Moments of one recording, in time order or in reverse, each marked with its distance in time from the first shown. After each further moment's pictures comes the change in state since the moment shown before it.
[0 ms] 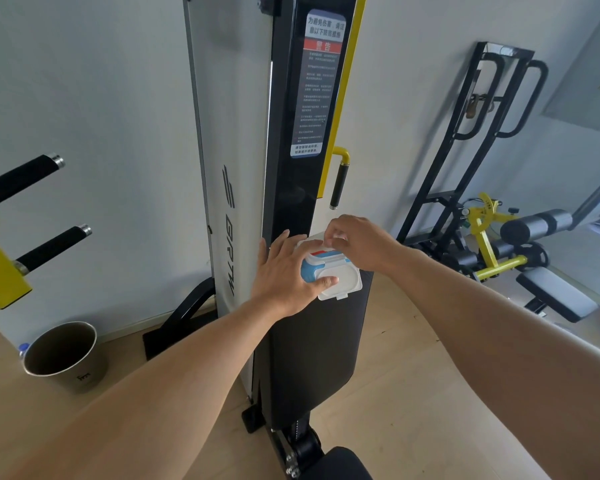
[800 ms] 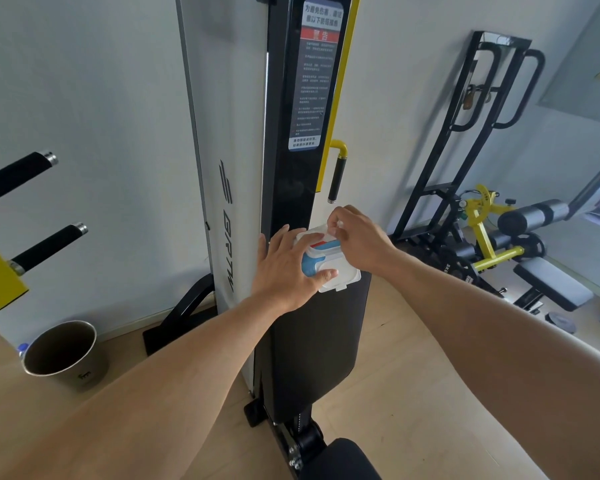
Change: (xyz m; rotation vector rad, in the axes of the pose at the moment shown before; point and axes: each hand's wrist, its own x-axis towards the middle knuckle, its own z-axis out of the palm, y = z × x) left_hand 0.000 0.000 0.001 0.015 0.014 0.006; right_hand -0.009 -0.011 0.013 0.096 0.191 0.063
